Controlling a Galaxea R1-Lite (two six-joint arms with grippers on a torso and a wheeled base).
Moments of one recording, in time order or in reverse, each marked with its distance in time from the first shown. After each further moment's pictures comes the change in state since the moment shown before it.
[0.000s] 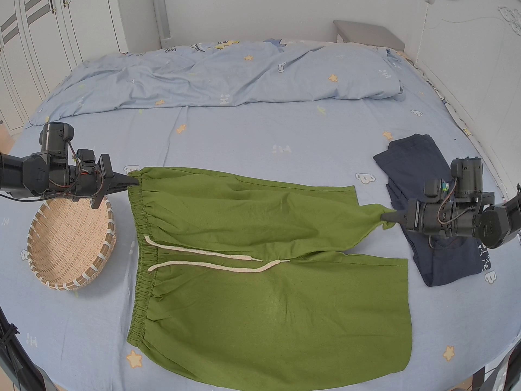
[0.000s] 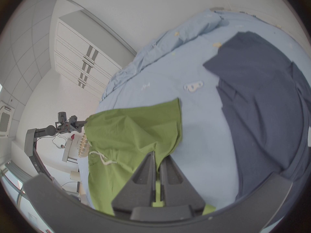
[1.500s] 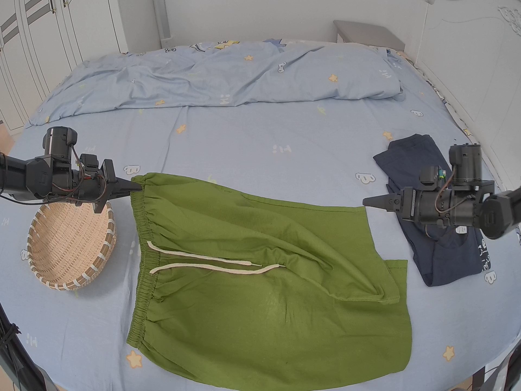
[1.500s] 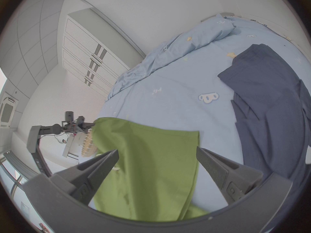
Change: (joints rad) left arm -0.009 0.014 0.014 0.005 -0.006 0.009; right arm 0.049 -0.035 -0.068 0.056 -0.010 -0.015
